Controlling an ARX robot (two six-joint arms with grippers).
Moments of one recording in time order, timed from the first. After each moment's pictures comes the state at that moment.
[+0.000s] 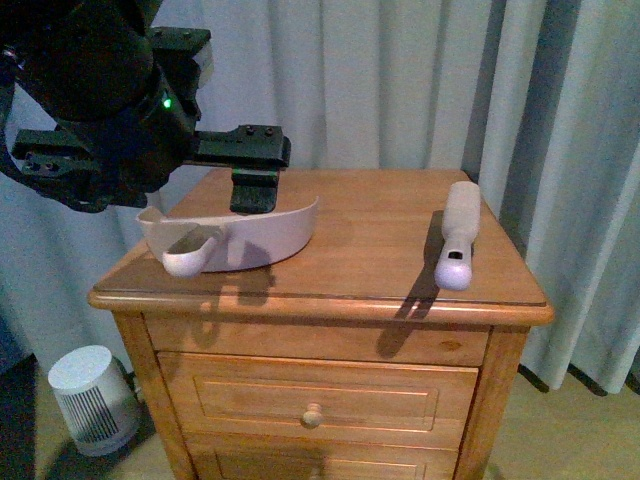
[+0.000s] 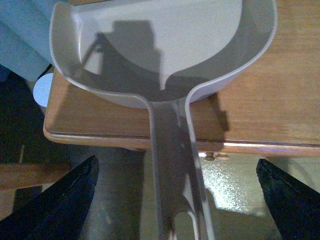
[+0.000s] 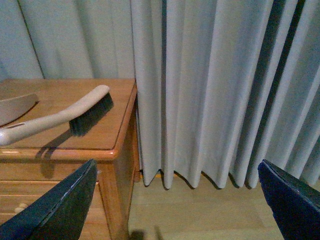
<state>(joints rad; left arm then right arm) -0.39 1.85 1.40 -0.35 -0.25 -0.16 0.00 0.00 0.02 0.00 0.00 0.00</state>
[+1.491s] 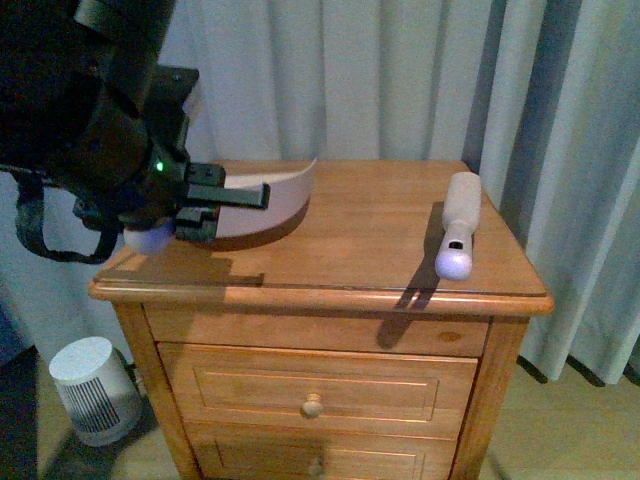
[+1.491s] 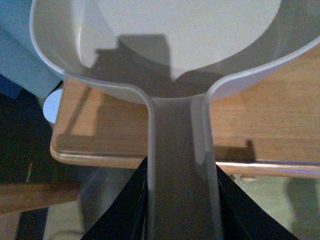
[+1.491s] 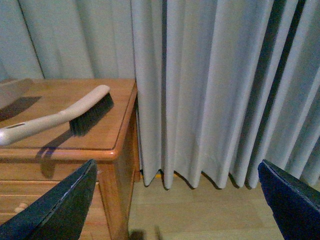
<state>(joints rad) -0.34 1.85 1.26 -0.07 -0.25 -0.06 0.00 0.00 0.02 0.00 0.00 0.00</state>
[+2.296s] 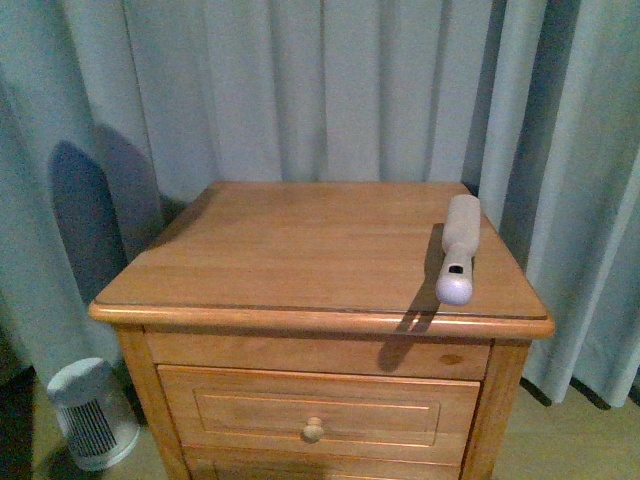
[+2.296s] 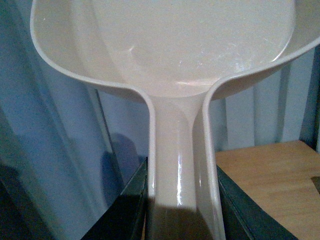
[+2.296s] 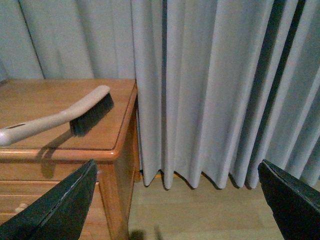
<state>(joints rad) -0.17 0.78 0.69 0.34 0.00 0.17 0.00 0.00 0.02 0.00 0.00 0.00</state>
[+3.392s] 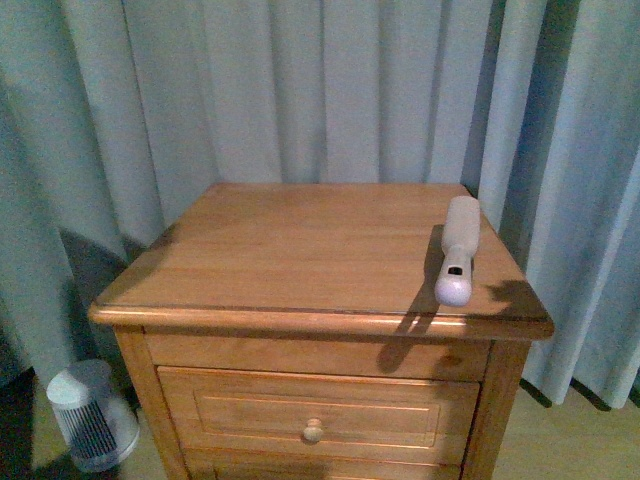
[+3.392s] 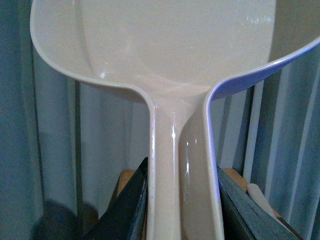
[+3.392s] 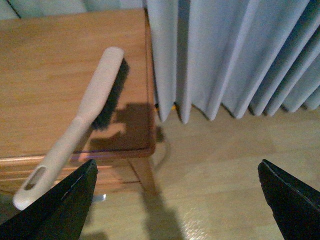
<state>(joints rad) -0.01 0.35 0.44 0.26 0.26 -0.08 0.37 1.14 0.84 -0.18 0.34 0.25</state>
